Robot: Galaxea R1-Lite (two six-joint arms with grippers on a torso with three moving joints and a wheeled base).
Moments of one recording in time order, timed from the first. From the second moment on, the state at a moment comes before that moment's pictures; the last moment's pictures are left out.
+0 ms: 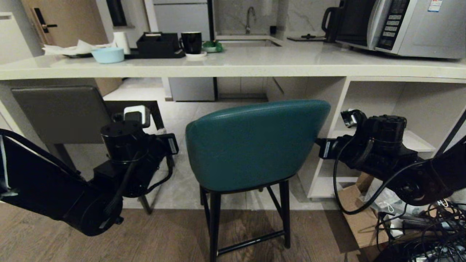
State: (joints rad) left arm -0.40 1.90 -0.75 -1.15 0.46 -0.12; right arm 0.21 1.93 -0.84 -0.89 0.13 0.14
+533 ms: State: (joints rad) left arm -0.47 1.83 -0.57 -1.19 0.47 -0.15; right arm 0.09 1.98 -0.92 -0.91 0.14 0.13
